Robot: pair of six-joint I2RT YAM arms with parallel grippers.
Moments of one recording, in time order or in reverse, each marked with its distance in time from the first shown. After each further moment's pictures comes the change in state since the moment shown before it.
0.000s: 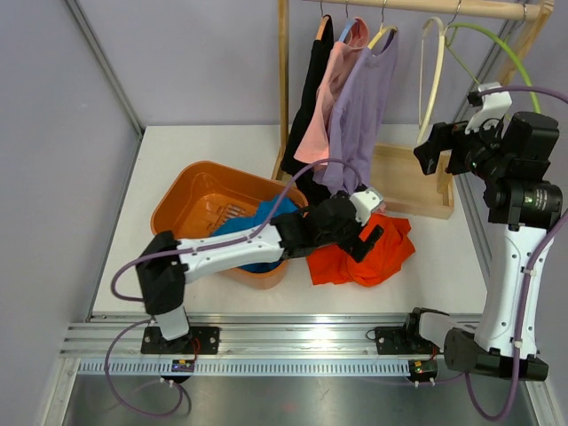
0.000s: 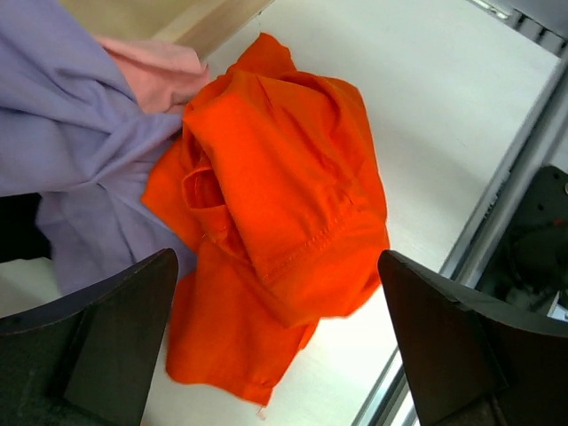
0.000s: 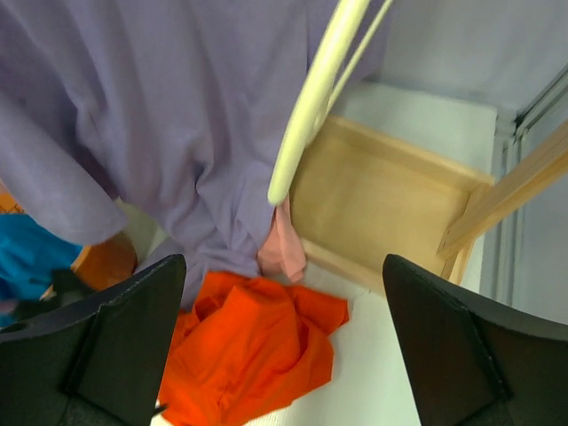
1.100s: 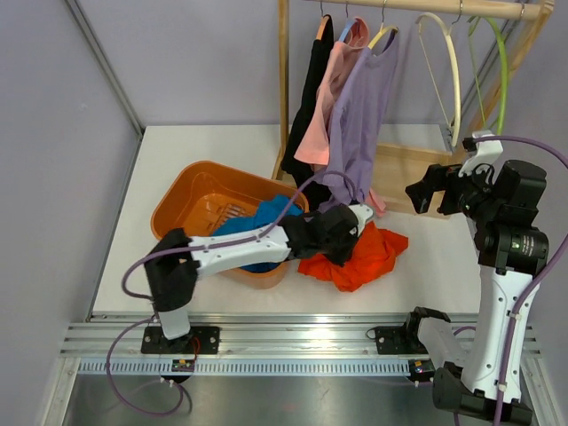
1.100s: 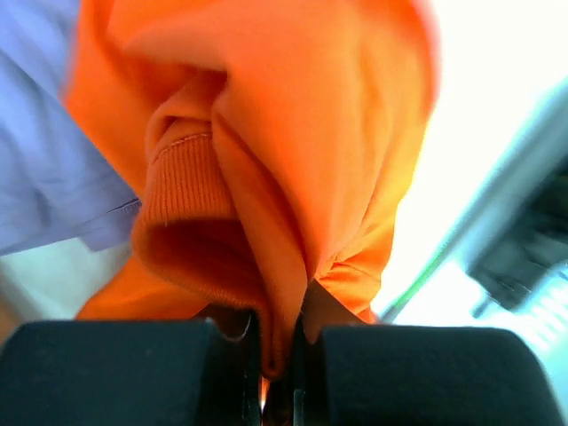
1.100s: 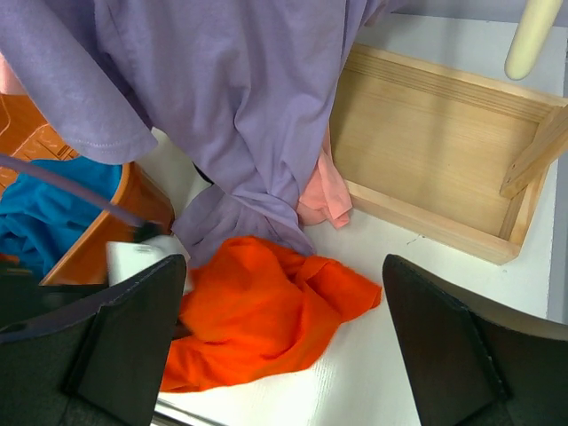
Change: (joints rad) left arm 0.002 0.171 0.033 -0.210 0.069 -0.200; right arm -0.060 -0.271 -0.353 0.001 -0.092 0.061
